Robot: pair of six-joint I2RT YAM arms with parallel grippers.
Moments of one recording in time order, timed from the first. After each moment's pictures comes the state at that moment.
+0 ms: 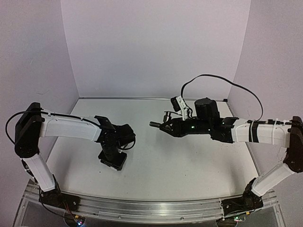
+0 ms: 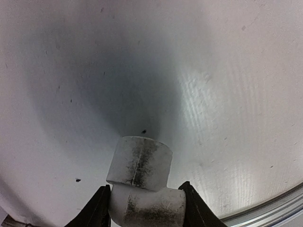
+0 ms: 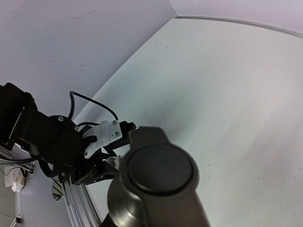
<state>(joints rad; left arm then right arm) -1.00 1.73 1.15 -0.93 -0.06 -0.63 0.78 1.47 0.95 0.11 -0.36 0.42</state>
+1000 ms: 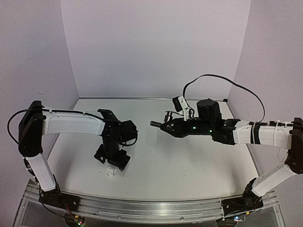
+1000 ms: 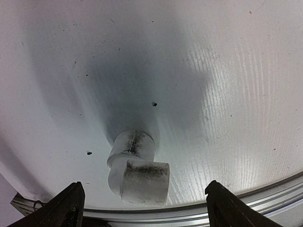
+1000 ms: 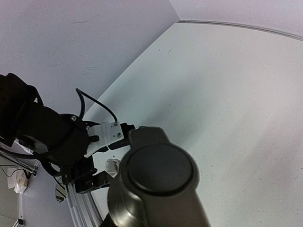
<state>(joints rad) -1.00 1.80 1.29 -1.15 -0.04 -0.63 0.78 1.44 0.91 0.15 -0.37 0.44</state>
